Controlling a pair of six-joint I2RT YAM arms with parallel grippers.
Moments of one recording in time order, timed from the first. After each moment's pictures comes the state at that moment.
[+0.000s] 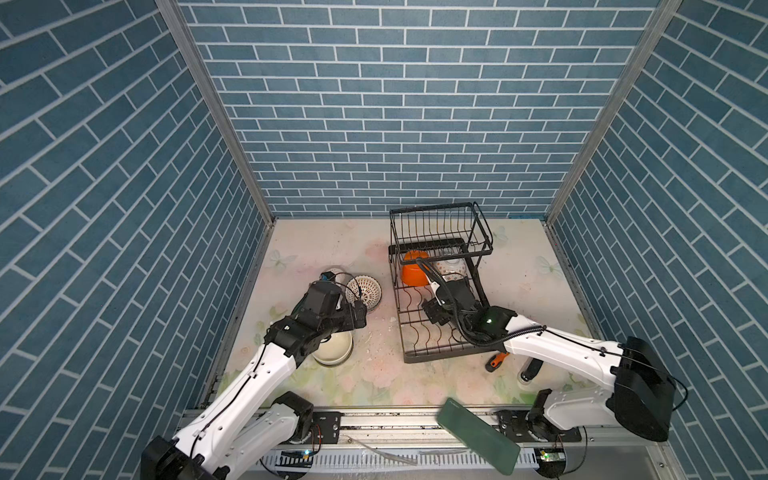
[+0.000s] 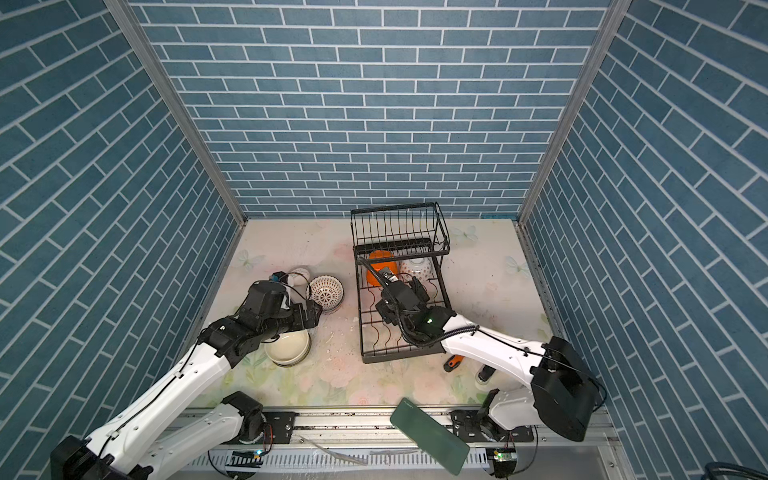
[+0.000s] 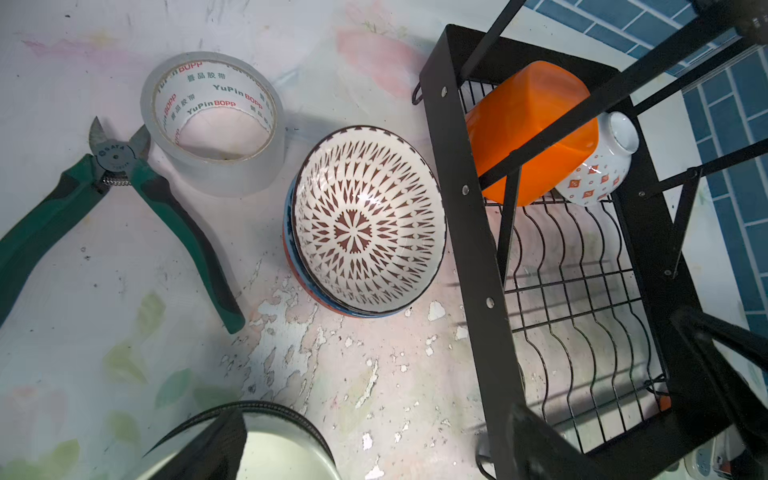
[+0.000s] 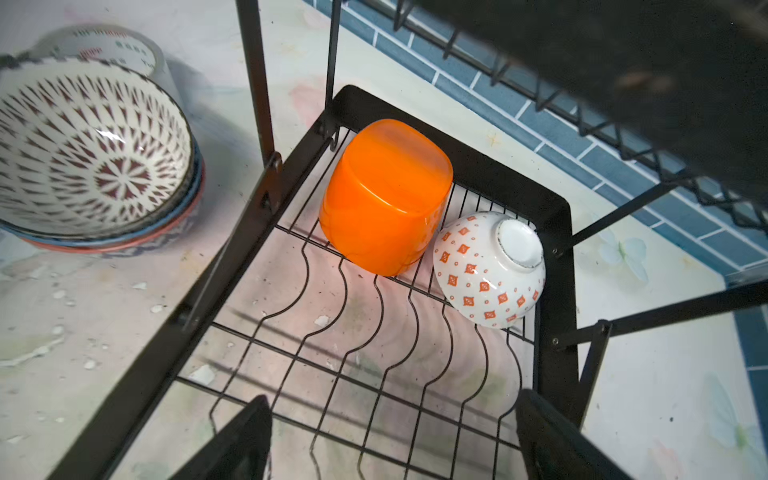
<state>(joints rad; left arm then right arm) -0.46 0.92 0.74 -0.63 -0.03 -0.55 0.97 1.32 0.87 -0.23 0.47 0.08</state>
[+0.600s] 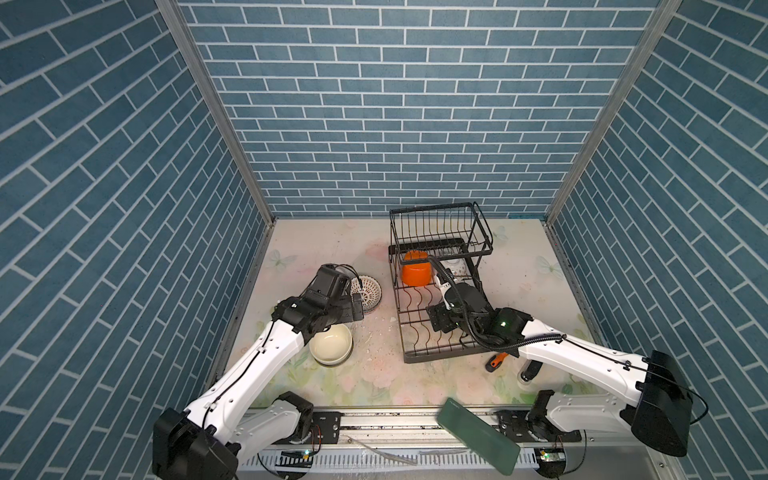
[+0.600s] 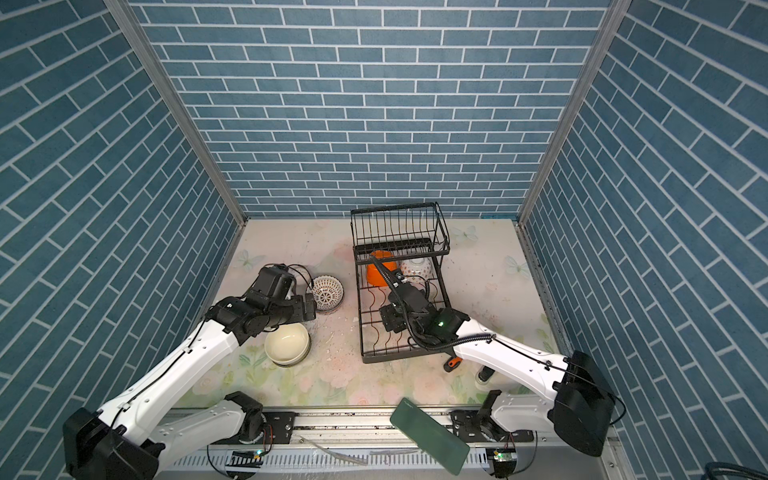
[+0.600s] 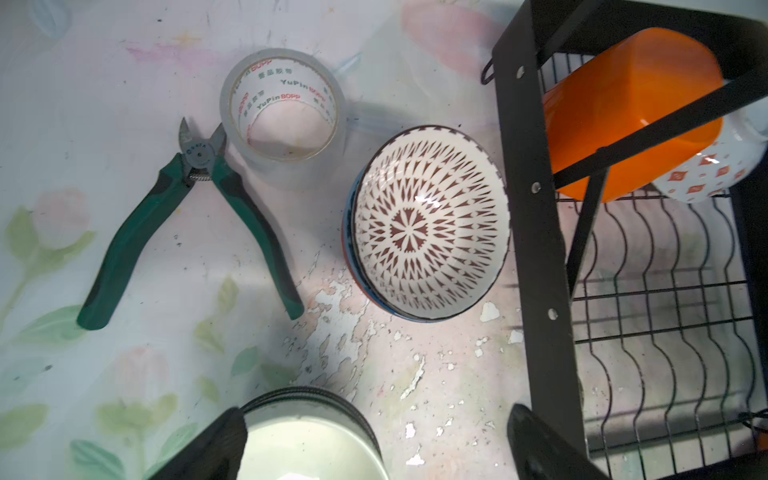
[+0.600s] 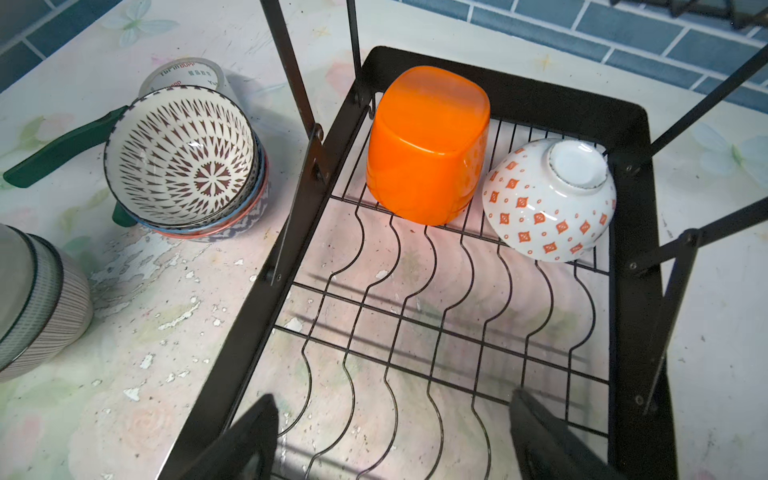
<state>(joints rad) -0.46 1.07 0.92 -0.85 -0.15 -0.54 0.97 1.24 0.88 -0.39 0.31 0.31</state>
